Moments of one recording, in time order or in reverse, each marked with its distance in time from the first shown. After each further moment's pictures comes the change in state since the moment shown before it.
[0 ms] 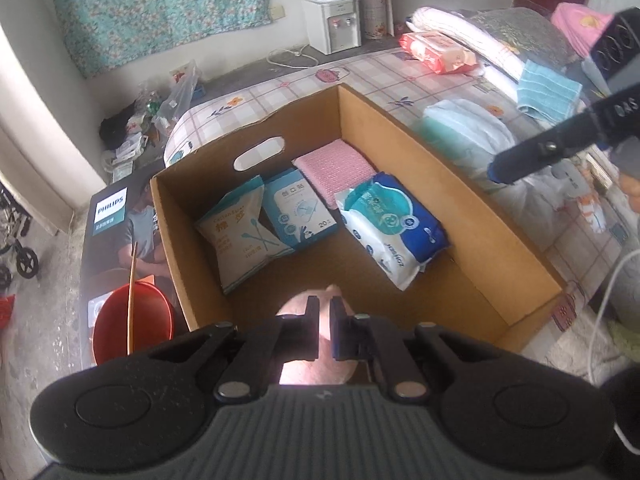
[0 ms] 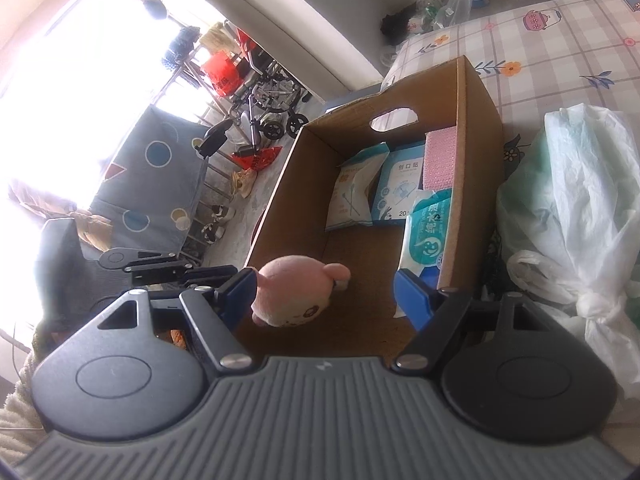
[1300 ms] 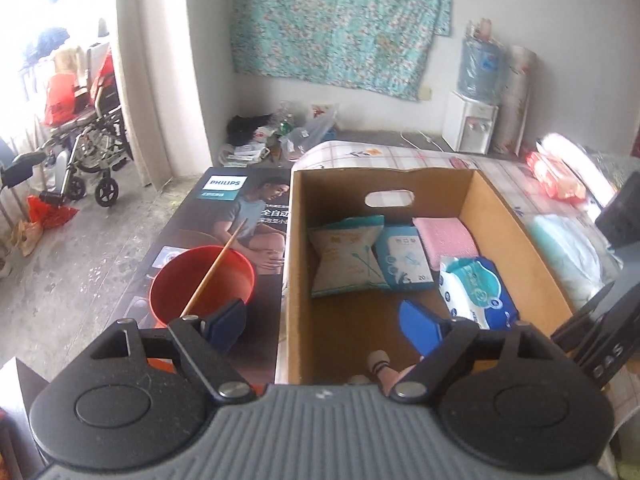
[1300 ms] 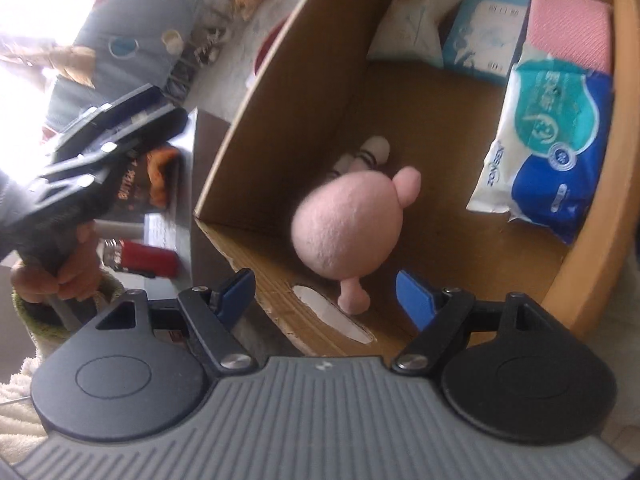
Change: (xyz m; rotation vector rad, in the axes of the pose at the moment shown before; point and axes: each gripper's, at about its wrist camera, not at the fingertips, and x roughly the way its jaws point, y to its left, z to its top) left arm -0.026 0.042 -0.069 -0.500 -0.239 0.235; right arm 0.151 0.046 -0.022 -0.156 0.631 -0.091
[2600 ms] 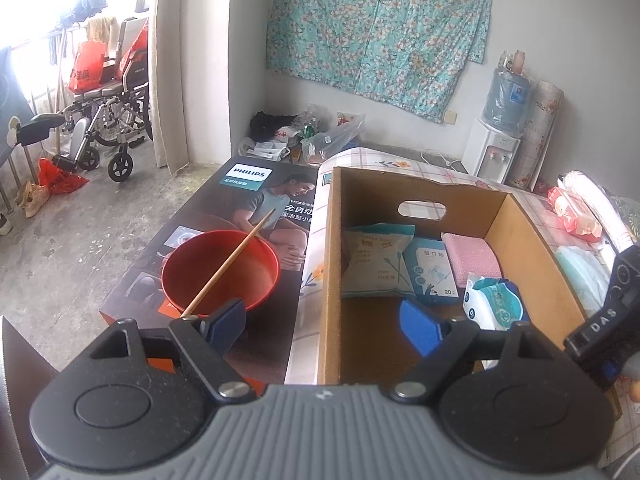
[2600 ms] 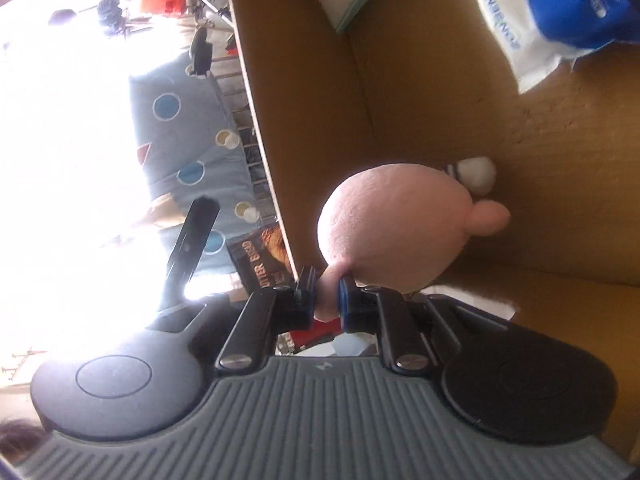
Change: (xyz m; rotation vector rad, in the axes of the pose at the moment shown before) left arm 0.016 0.034 -0.015 -0.122 -0.025 -0.005; right arm 0.020 -0.059 -0.008 0.630 -0.118 0.497
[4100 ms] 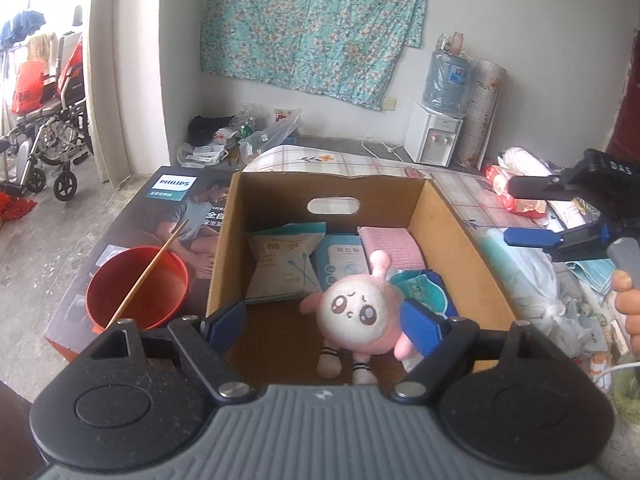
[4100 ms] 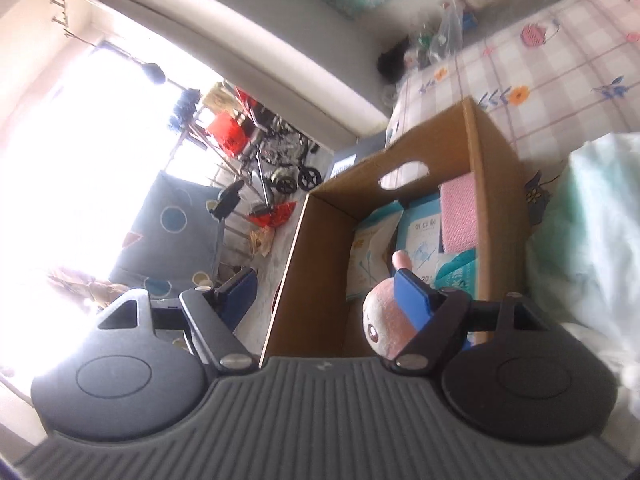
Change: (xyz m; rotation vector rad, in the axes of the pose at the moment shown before) left arm 0.004 -0.070 0.011 0.118 0.019 -0.149; right arm -0.181 0.022 -0.027 -0.530 -0.702 -0.054
